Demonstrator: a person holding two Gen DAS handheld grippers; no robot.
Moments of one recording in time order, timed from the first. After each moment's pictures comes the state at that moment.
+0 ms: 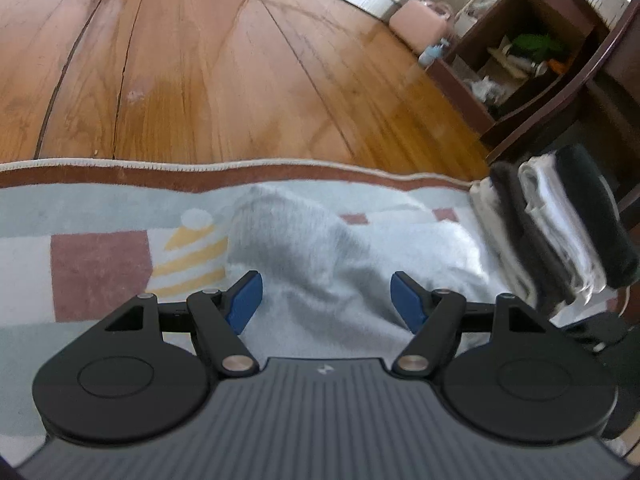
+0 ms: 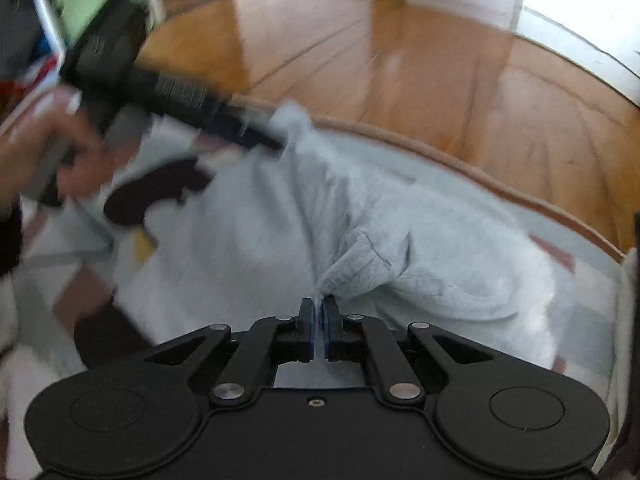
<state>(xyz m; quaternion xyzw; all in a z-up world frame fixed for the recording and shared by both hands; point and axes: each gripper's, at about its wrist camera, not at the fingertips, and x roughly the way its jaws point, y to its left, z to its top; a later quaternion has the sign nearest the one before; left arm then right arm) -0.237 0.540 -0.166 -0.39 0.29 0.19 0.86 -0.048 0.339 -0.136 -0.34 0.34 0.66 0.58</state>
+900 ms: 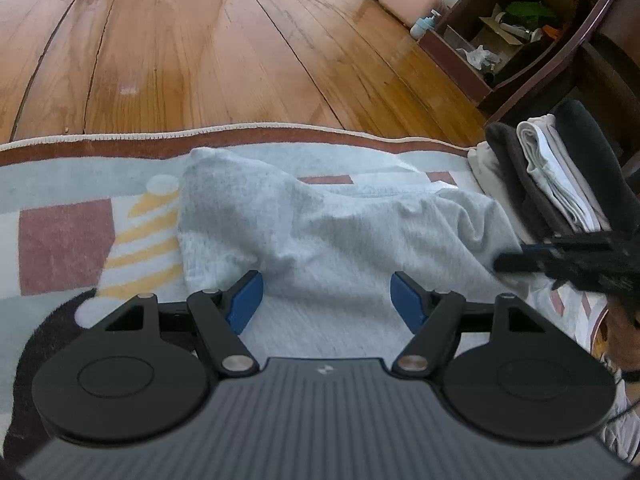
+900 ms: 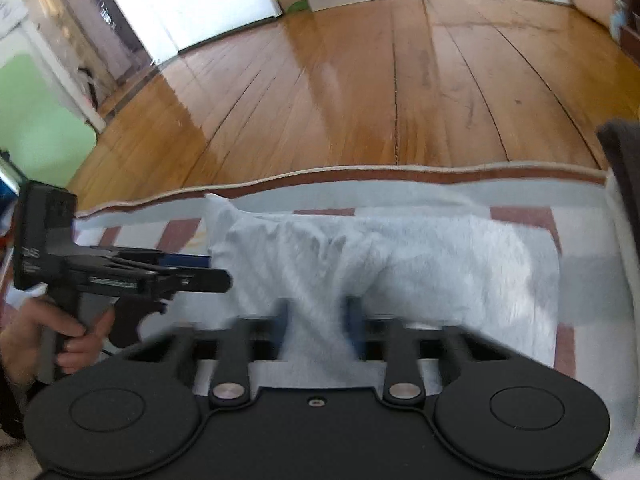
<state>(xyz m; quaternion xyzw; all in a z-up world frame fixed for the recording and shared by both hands) -0.214 0.512 -0.178 -0.36 0.33 0.19 0.85 0.014 0.356 -0.120 -0.19 0.43 0.61 0.64</state>
